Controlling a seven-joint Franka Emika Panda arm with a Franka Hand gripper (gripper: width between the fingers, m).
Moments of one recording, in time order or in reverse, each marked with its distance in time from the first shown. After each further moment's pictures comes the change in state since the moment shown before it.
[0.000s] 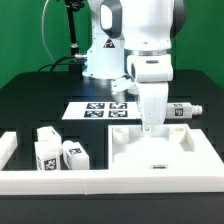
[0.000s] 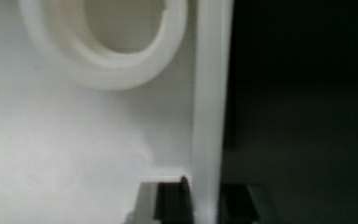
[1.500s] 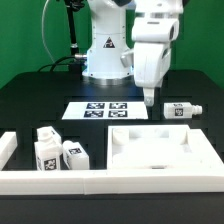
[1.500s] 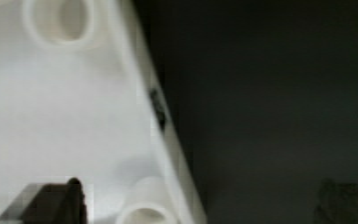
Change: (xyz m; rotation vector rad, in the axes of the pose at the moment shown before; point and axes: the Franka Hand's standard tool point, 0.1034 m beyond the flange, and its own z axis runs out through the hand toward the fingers) arm 0.026 -0.030 -0.060 -0.031 -0.038 0.373
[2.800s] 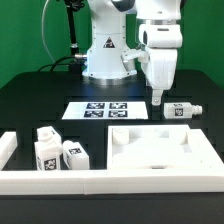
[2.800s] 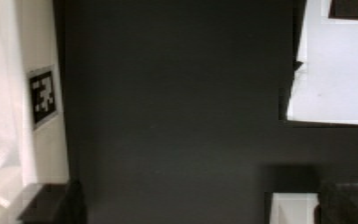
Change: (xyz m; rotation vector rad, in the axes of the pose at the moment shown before) arm -0.009 -0.044 0.011 0.030 -0.028 -0.360
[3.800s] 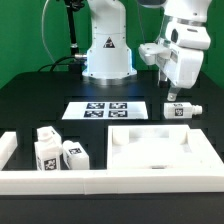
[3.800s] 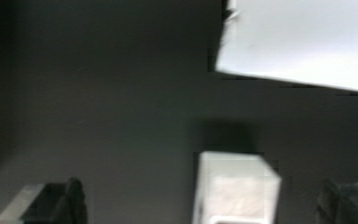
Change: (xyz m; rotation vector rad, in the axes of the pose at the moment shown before) arm 0.025 -0.033 0.001 0.084 -0.102 -0.161
